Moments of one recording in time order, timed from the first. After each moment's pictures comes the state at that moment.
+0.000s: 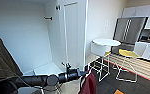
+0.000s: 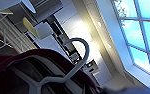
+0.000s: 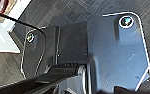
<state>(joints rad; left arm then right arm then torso) 0.35 2.45 -1.05 -0.44 -0.14 -0.22 -1.55 3.03 -2.60 0.50 0.13 -0.44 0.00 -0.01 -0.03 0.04</state>
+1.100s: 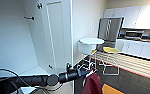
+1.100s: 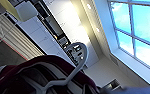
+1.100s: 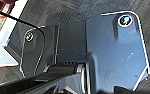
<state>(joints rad) 0.35 2.45 -1.05 -0.43 -0.15 -0.22 -1.55 3.03 -2.60 0.50 0.14 -0.44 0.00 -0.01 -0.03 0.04</state>
